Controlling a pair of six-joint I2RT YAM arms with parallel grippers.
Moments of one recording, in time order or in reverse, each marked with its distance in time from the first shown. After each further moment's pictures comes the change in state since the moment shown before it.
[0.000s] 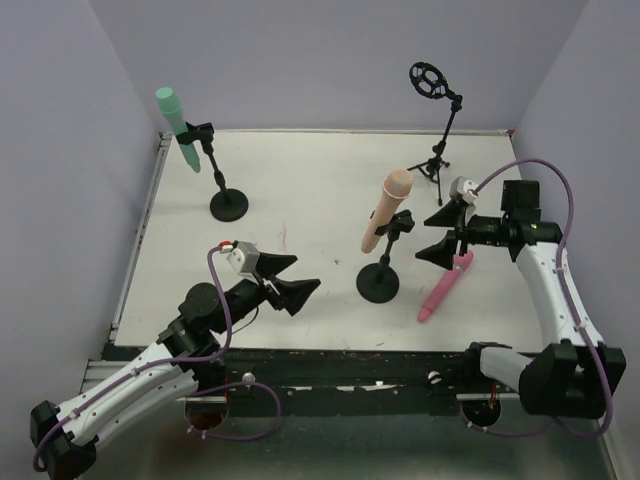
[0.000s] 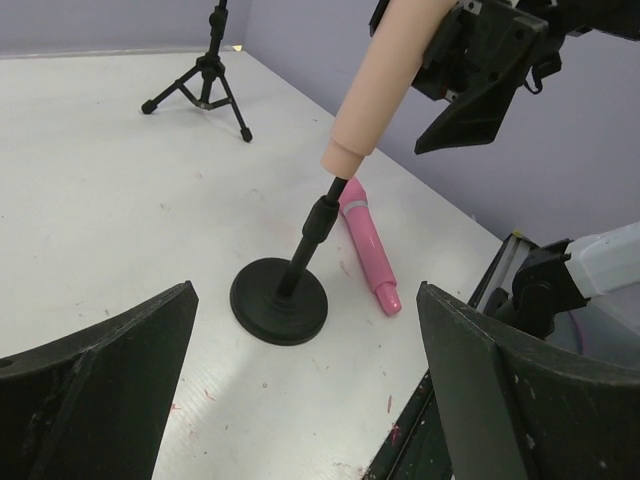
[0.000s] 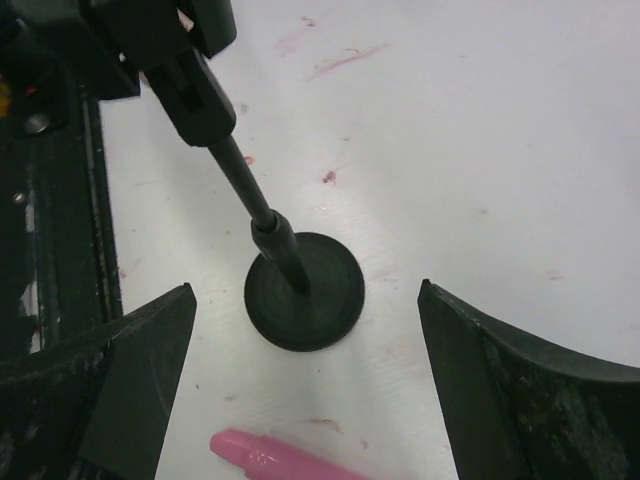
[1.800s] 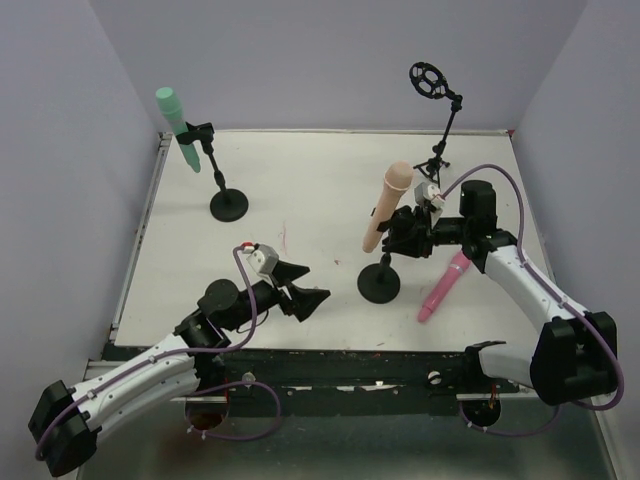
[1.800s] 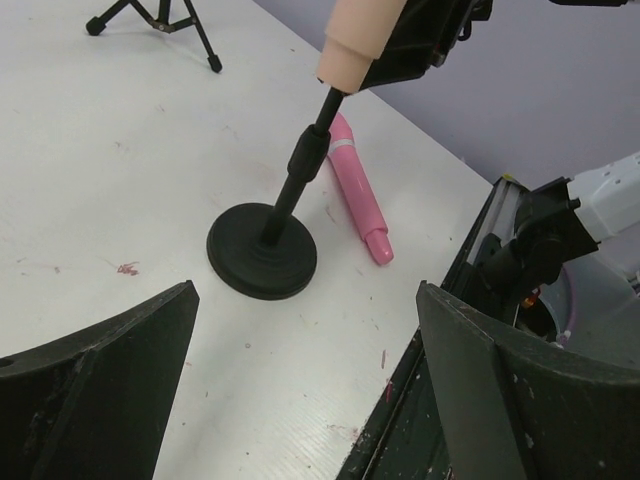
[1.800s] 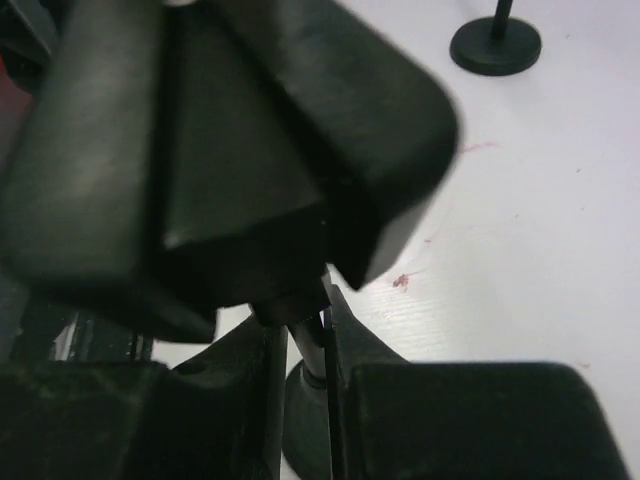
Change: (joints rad) left arm 0.000 0.137 -0.064 0.116 0.096 -0.025; right arm 0.267 -0.004 -0.224 0.729 -0.035 0.544
